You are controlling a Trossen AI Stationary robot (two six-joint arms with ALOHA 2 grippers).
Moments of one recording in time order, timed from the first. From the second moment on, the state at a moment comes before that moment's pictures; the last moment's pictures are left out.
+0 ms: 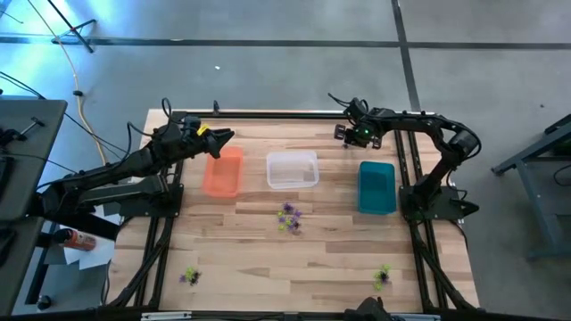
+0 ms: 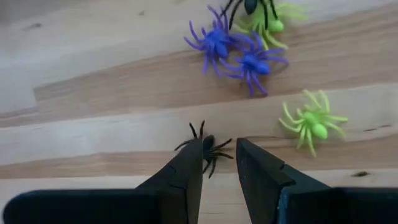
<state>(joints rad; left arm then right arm) 0.50 0.65 0.44 0.07 -0.06 -0.62 -0.82 1.67 0.90 -0.48 -0.04 0.92</state>
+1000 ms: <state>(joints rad) 0.50 0.64 0.44 0.15 -0.06 -0.54 -0.76 1.54 0.92 -0.48 0.02 0.75</state>
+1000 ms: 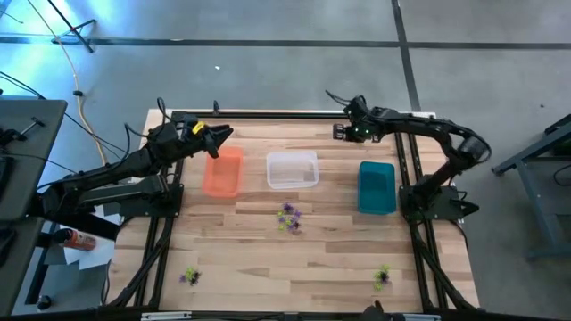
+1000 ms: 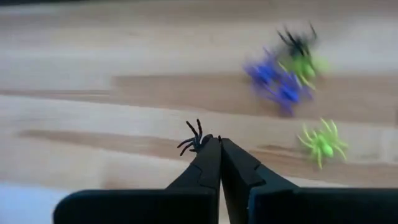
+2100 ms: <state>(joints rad) 0.50 0.64 0.44 0.25 -0.06 -0.50 -0.42 0.97 0.90 -1.34 -0.13 0.78</state>
